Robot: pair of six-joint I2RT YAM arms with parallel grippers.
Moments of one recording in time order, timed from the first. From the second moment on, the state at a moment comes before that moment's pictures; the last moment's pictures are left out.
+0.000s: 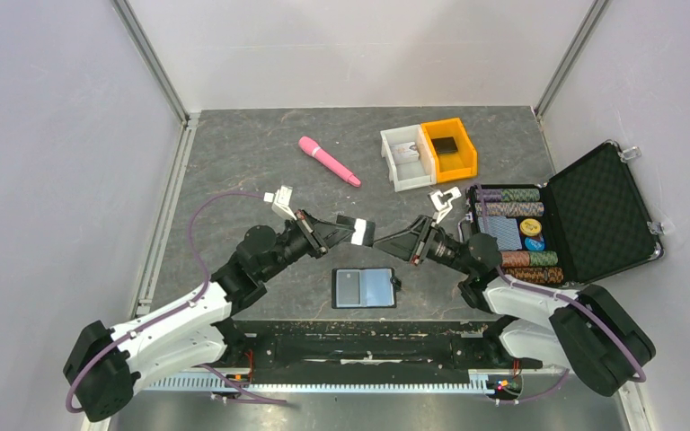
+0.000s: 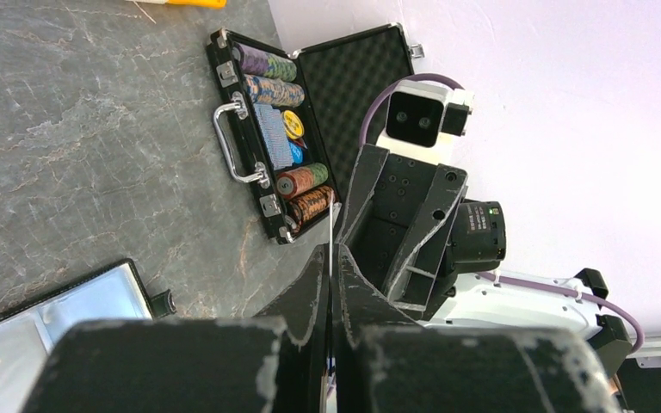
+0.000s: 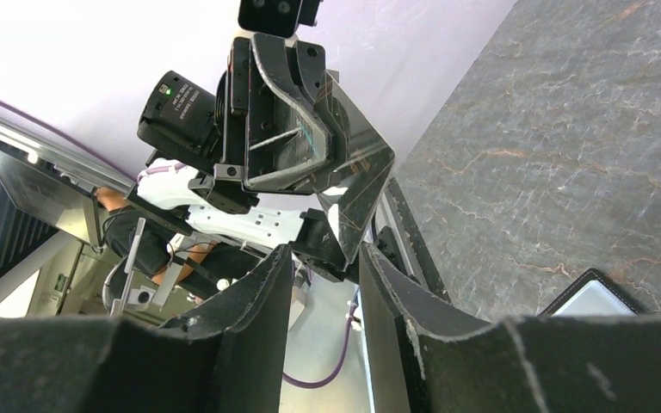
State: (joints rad) left arm -0.80 0.88 0.45 0.40 0.07 -1.12; right arm 0.58 1.16 0.23 1.19 -0.60 1.17
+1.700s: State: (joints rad) left arm -0.80 0.76 0.79 -0.63 -0.24 -0.54; right arm -0.12 1.68 1.36 -0.38 -0.62 0.12
